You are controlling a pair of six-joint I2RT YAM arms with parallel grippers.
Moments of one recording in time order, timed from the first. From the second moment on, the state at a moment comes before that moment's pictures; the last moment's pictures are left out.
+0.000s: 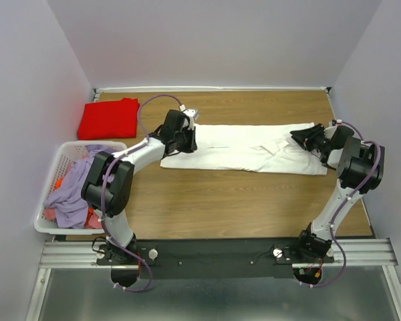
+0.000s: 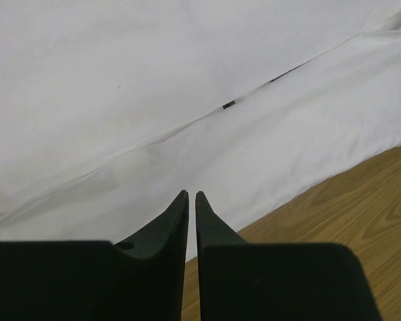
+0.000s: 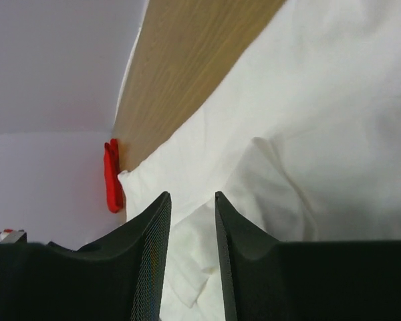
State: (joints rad) left arm -0.45 1.76 1.14 -0.11 0.22 -0.21; right arm -0.40 2.07 0.94 0.69 -0.81 0.90
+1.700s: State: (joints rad) left arm -0.62 1.79 1.02 -0.27 0.40 -0.31; right arm -0.09 2.51 1.89 0.01 -0.66 0.70
